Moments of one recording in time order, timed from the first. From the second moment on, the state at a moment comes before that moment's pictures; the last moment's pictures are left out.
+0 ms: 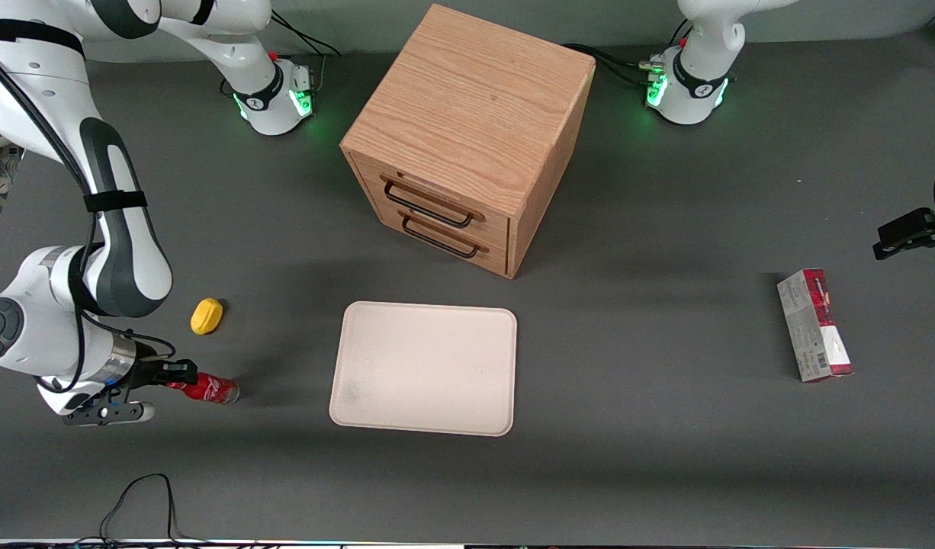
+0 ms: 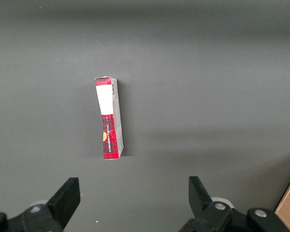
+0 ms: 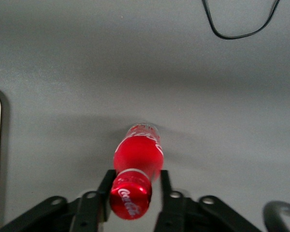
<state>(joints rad) -0.09 0.58 0.05 -1.53 -0.02 2.16 -0.08</state>
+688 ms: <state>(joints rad) -0.09 0.58 0.05 -1.50 -0.02 2.12 -0.08</state>
